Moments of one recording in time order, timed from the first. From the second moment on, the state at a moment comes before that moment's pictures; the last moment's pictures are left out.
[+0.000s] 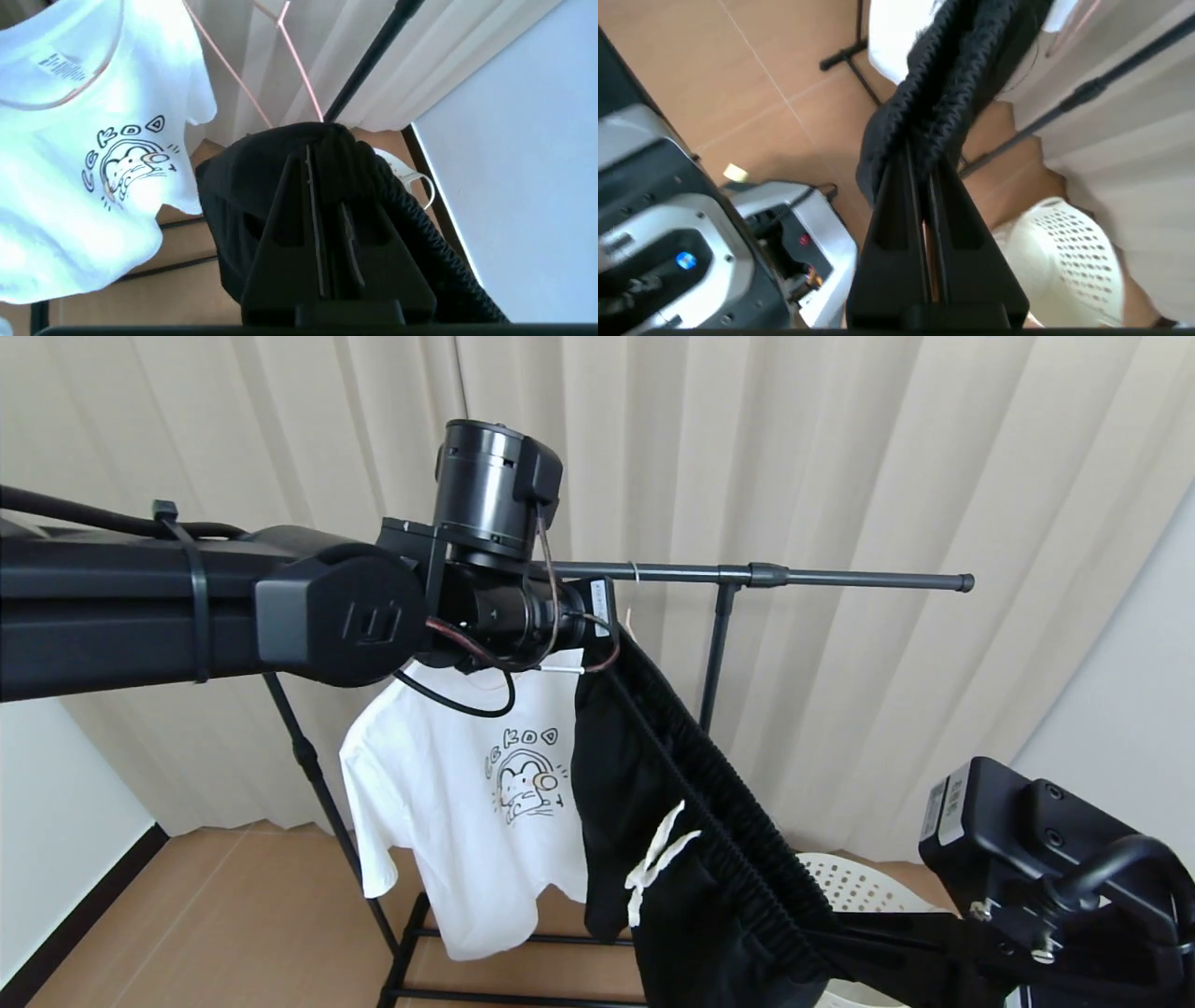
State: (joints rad) left arm -0.64 1.98 -1.68 0.09 0.19 -0.33; right arm 0.99 1.29 -0.75 0.09 -0.16 -0.01
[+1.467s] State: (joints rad) left arm -0.74 1.51 -1.06 0.39 0.18 -0.21; right arm 0.77 1.53 -0.98 -0.09 -0.47 -0.08
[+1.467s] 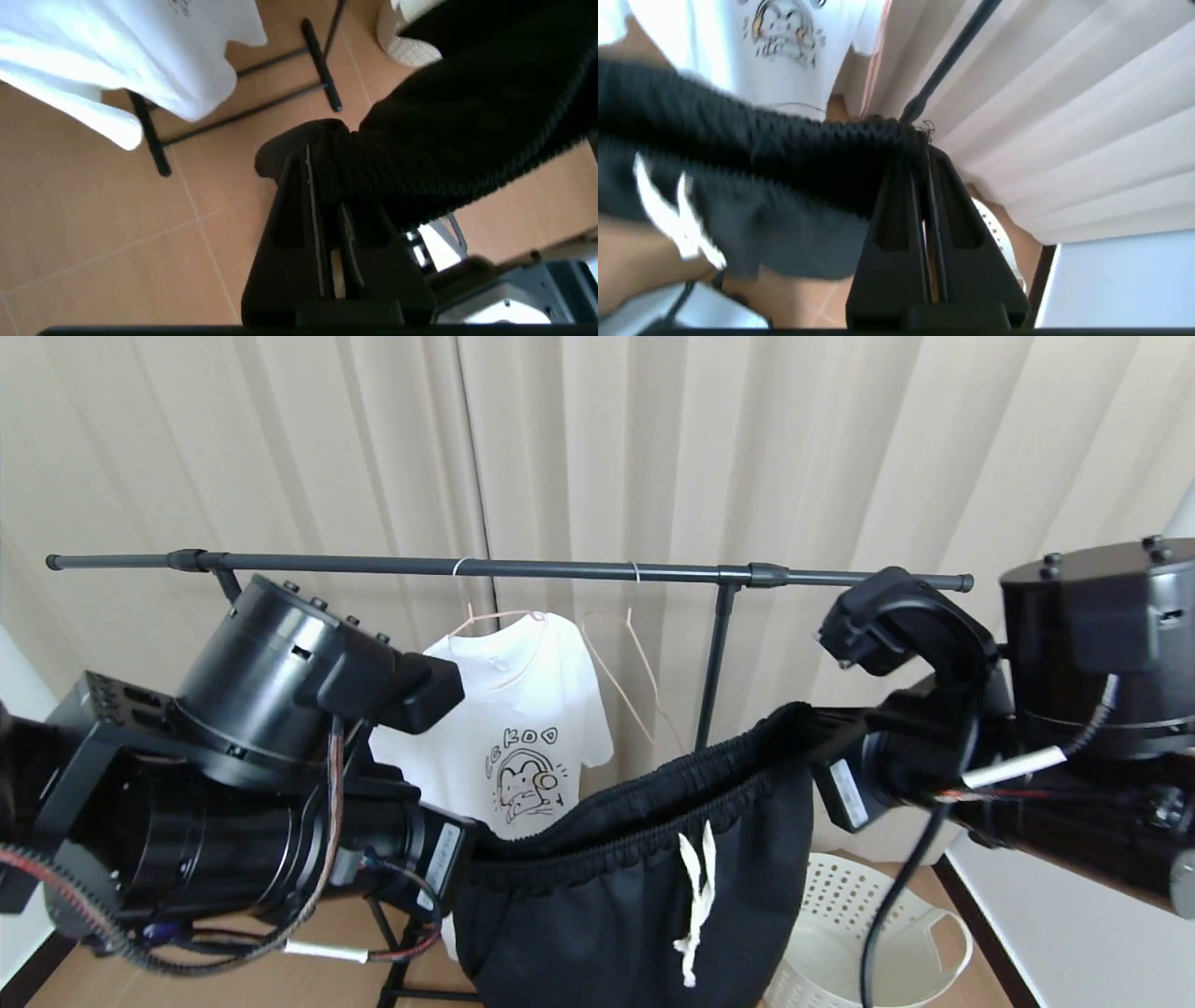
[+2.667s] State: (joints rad) left arm -0.89 1.64 -1.13 0.33 0.05 -0.54; right arm 0.65 1.60 -0.89 -0.40 -0.47 0.12
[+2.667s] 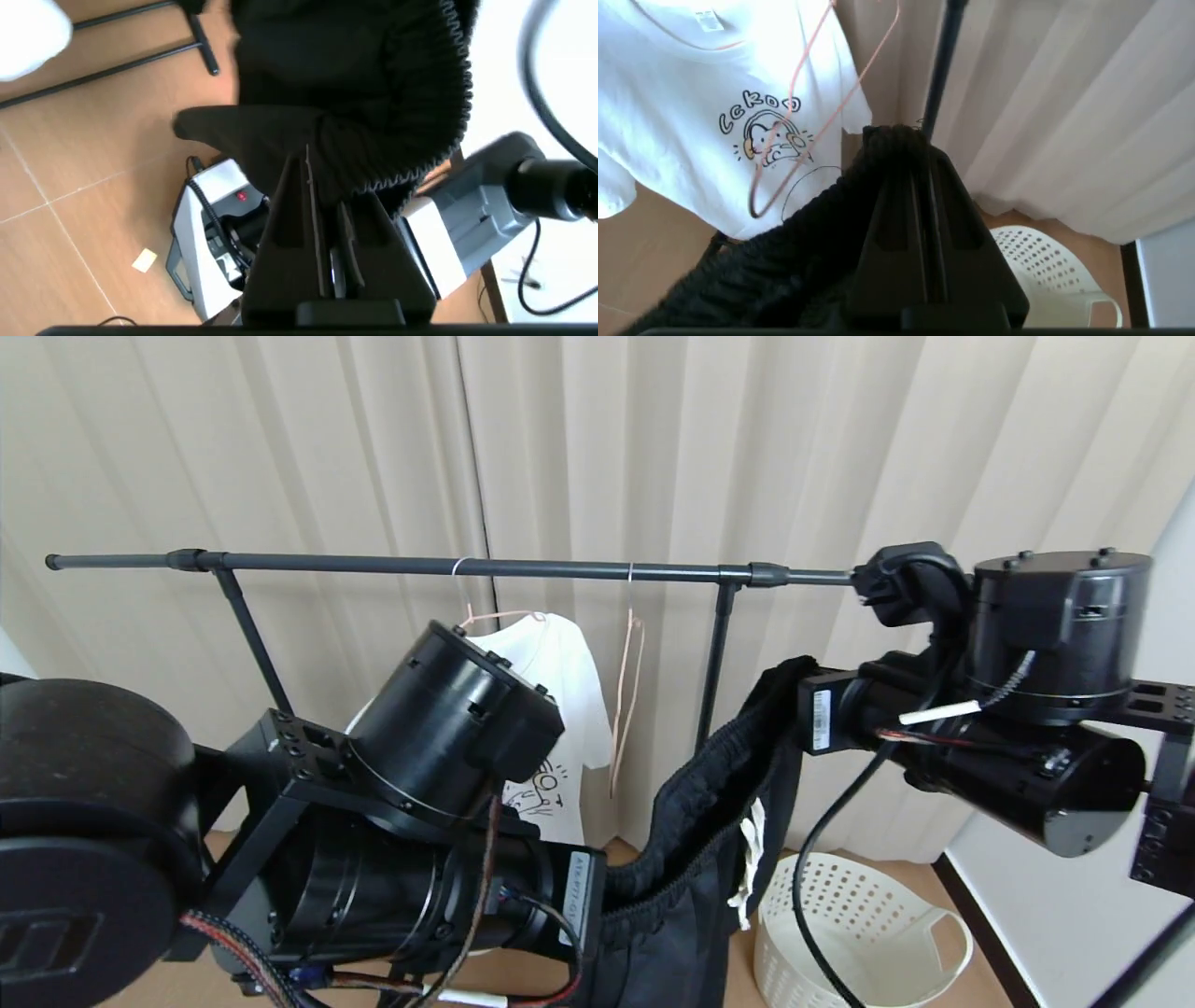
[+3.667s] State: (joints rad) left arm -0.74 1.67 -1.13 0.28 0.15 -0.26; right arm 0.60 1.49 -0.81 -0.39 -0.48 0.12
